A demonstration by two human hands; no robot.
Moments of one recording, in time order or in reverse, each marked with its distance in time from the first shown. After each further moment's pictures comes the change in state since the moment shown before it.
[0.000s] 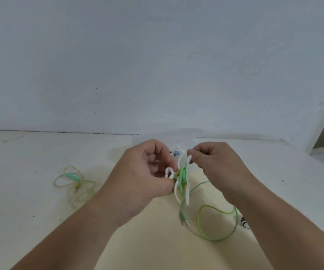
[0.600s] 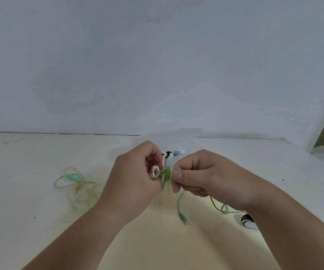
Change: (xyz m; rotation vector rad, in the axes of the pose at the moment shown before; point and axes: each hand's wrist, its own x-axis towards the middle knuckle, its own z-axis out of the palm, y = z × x) left_hand 0.002 -0.019 -0.004 0.584 0.241 0.122; right_hand -0.015 -0.015 -0.012 0.127 -0.679 -0.172
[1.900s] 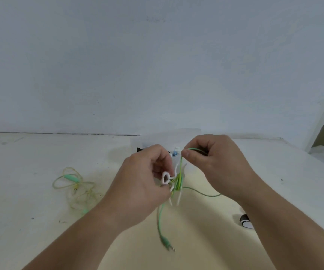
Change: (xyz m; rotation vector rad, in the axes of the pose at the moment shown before) left_hand -0.002 0.010 0.001 -0.151 -0.152 -0.005; right_hand 0.008 0.004 -0.006 -0.336 0.610 -0.027
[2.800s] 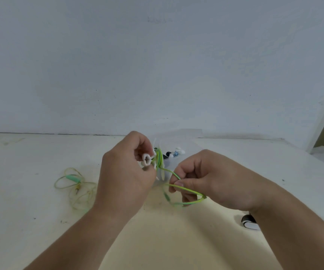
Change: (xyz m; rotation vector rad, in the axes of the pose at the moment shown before) left_hand 0.003 -0.002 -0.006 0.184 0.411 0.043; right_hand -0.010 -0.007 -0.005 0.249 -0.608 0.046
